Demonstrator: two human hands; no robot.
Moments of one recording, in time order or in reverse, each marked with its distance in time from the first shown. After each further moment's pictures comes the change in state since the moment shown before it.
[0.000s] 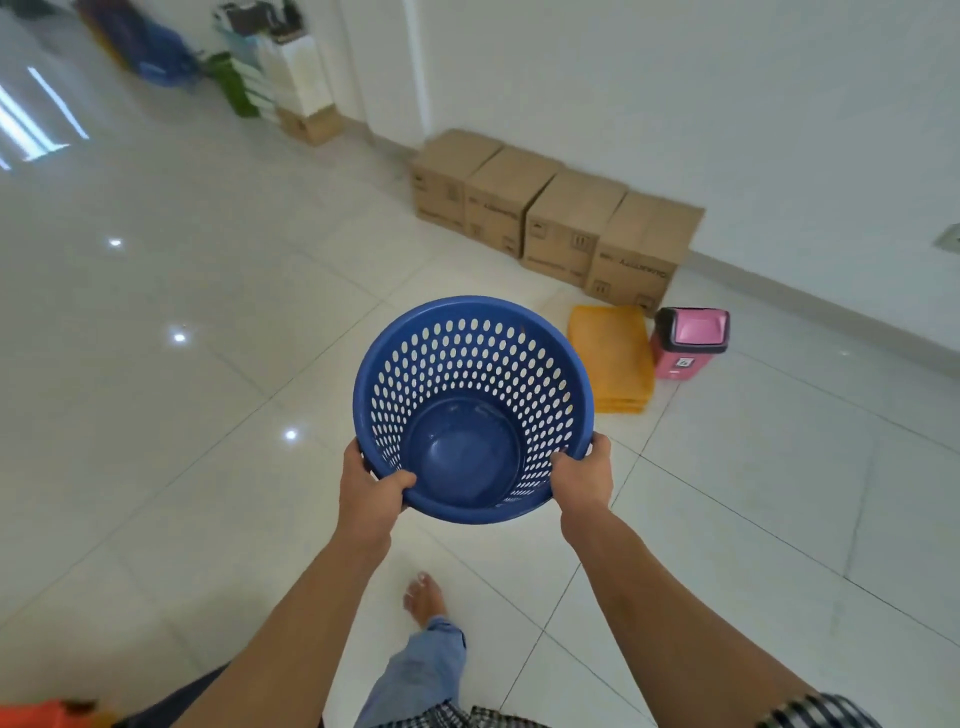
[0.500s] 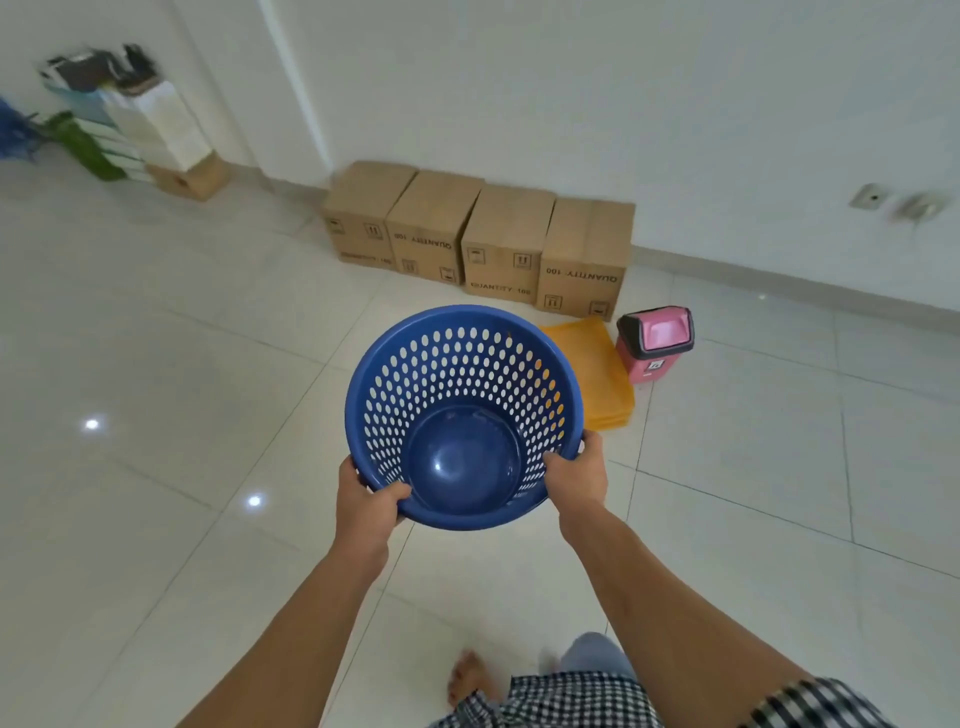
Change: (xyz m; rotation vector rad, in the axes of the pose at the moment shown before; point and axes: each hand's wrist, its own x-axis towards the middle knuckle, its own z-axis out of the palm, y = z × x) left_hand 0.197 0.083 0.056 0.121 -0.172 -0.061; right_hand 0.109 -0.081 0.103 0.108 0.152 0.023
